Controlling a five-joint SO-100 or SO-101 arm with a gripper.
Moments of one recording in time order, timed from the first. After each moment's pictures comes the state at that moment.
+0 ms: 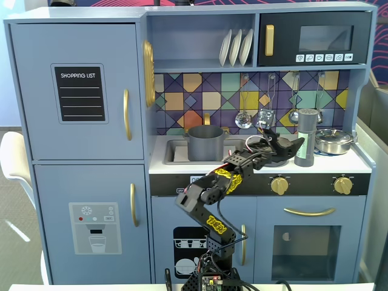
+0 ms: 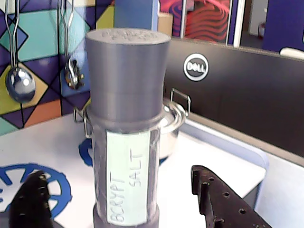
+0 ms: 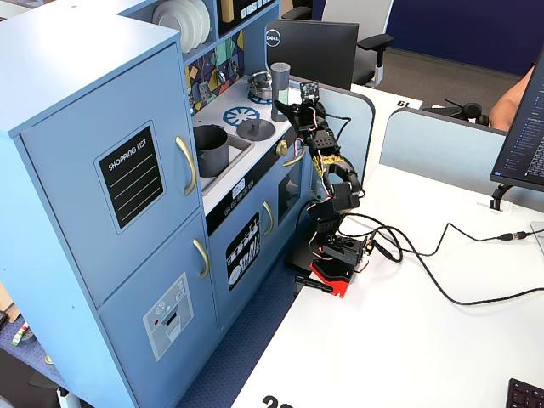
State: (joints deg) arm 53.3 130.9 125.2 2.5 -86.3
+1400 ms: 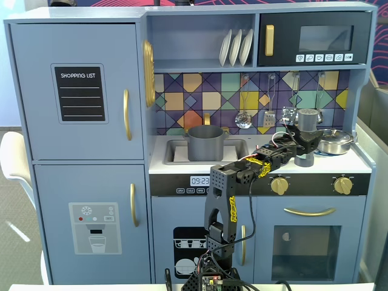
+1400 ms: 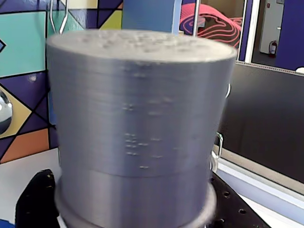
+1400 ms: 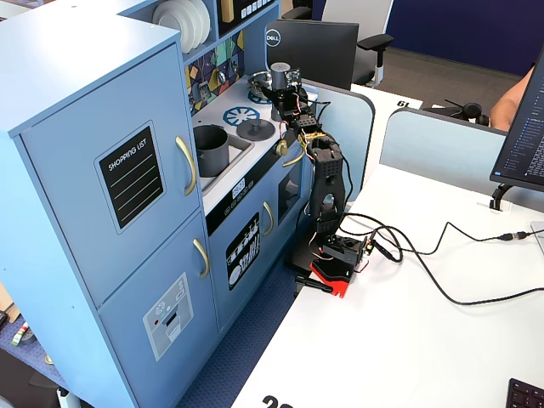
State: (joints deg) arm 51.3 86.6 88.7 -8.3 -87.5
